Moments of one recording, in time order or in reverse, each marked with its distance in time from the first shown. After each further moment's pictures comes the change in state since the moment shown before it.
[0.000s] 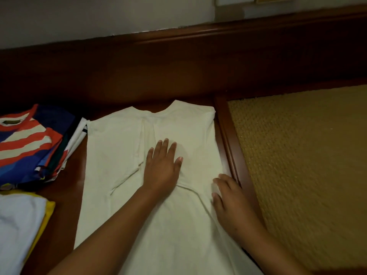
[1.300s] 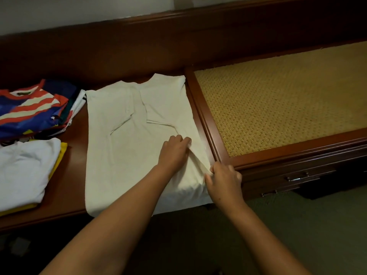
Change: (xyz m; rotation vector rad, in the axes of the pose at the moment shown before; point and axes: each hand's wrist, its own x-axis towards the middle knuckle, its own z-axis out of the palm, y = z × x) left_hand -0.172 0.081 0.026 -0.054 0.097 0.303; right_hand -0.209 -0.015 0.014 -0.100 0.194 0.262
